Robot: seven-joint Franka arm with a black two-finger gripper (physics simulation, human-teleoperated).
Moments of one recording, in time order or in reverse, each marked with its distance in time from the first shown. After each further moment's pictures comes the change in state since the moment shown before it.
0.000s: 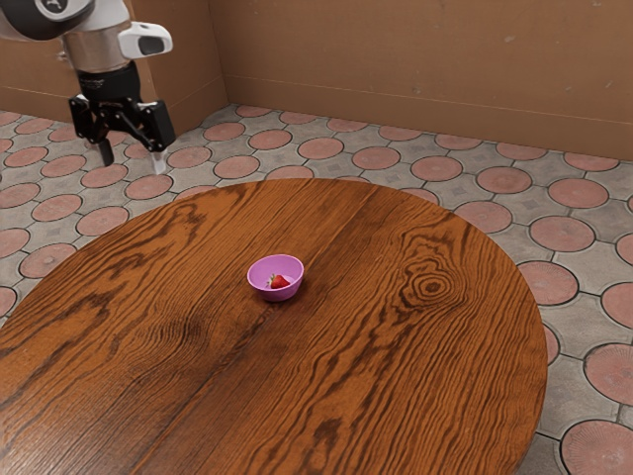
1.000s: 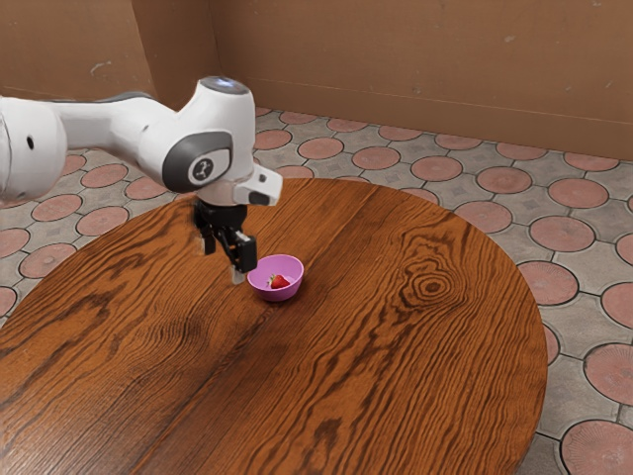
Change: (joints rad) arm -0.011 0.298 -0.123 -0.229 0.166 0.469 0.263
